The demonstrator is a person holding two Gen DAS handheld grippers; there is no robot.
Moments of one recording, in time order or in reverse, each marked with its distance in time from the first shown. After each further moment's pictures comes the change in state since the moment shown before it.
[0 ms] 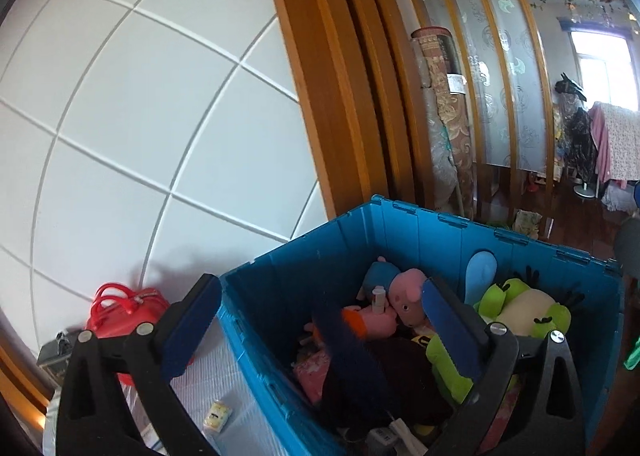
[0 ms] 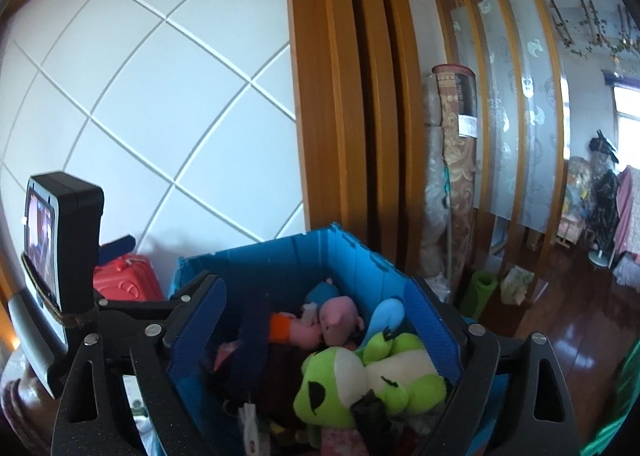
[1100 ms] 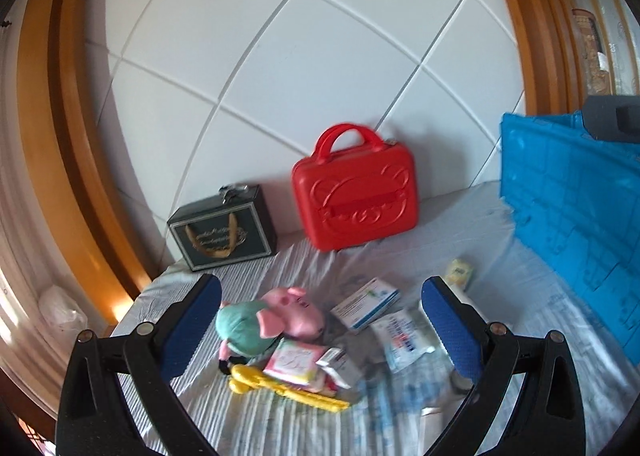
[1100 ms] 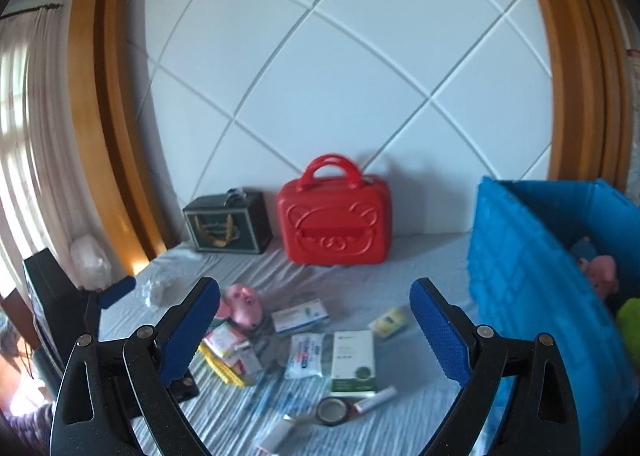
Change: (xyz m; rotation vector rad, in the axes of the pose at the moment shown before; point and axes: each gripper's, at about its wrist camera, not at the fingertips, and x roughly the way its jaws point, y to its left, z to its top) left arm -0.124 0.349 -0.300 -0.197 0.181 0.423; right arm 0.033 0.393 -0.124 -0.182 0.201 0.549
